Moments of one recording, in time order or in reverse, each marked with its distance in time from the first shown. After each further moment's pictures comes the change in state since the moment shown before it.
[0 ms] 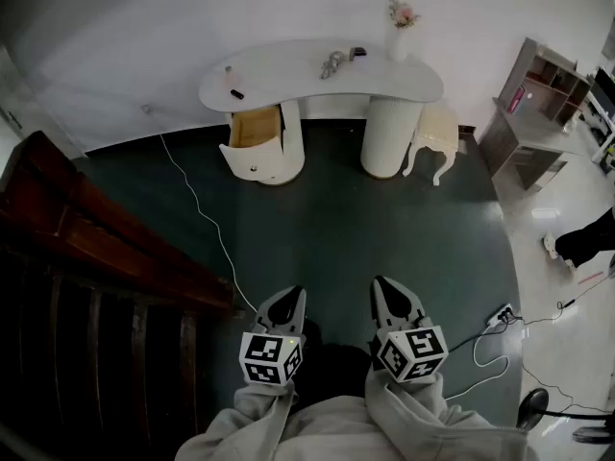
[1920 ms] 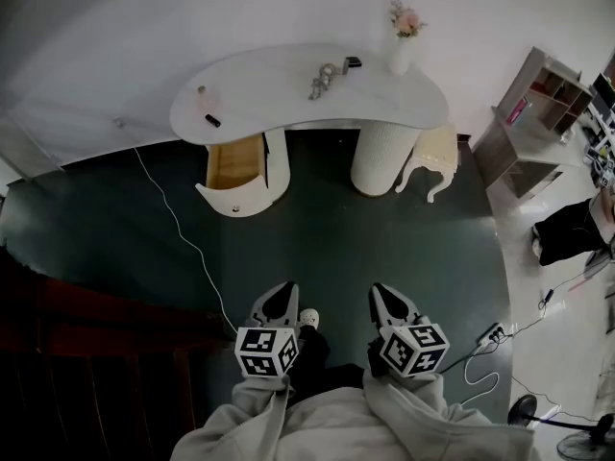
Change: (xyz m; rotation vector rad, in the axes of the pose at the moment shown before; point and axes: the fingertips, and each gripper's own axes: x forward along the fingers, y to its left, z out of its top) left arm 0.181 0.100 0.074 -0.109 0.041 -0.001; right arm 0.172 -0.093 0.036 0.174 0.148 -0.060
